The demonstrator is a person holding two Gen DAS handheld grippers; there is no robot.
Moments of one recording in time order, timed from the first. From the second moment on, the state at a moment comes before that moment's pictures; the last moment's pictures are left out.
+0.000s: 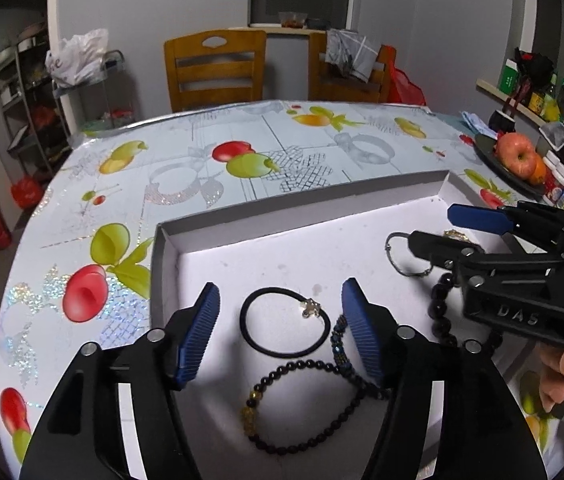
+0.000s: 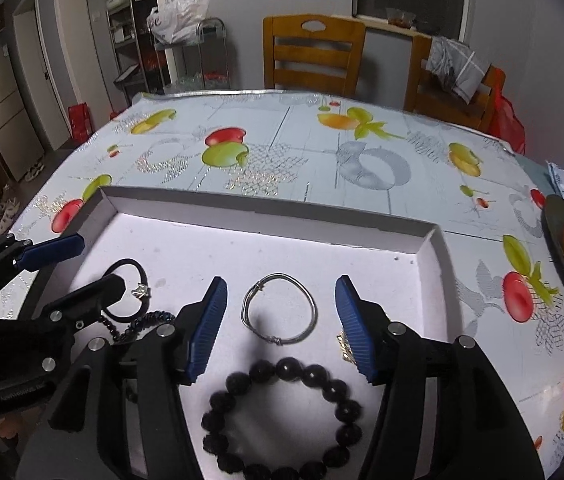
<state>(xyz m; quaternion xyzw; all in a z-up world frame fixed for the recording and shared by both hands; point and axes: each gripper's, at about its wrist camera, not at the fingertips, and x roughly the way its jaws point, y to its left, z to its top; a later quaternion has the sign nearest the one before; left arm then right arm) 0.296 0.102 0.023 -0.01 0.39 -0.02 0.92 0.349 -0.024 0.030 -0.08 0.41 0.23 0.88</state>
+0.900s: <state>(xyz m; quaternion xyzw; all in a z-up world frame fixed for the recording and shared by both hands) 0.129 0.081 0.036 -0.03 0.35 -0.05 0.93 0.187 -0.138 0.055 -0.04 0.30 0.23 0.92</state>
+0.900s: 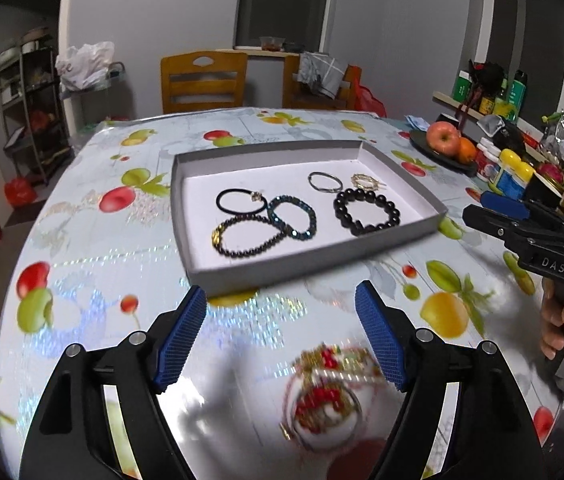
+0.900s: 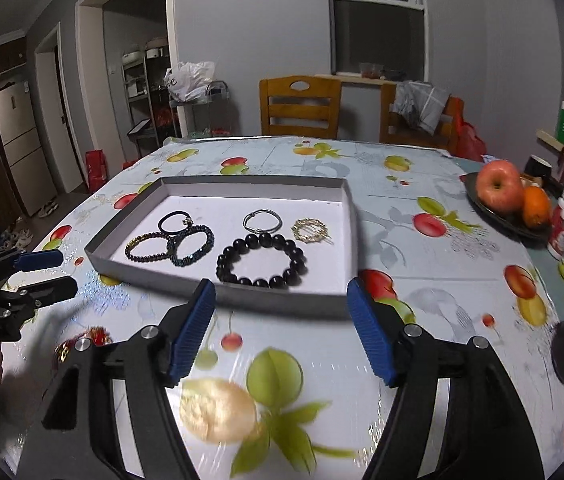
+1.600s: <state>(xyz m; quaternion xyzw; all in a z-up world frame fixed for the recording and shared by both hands) 0.097 0.052 0.018 -0.01 0.37 -0.06 0.93 0.148 -0.170 0.025 -0.06 0.35 0.21 0.91</state>
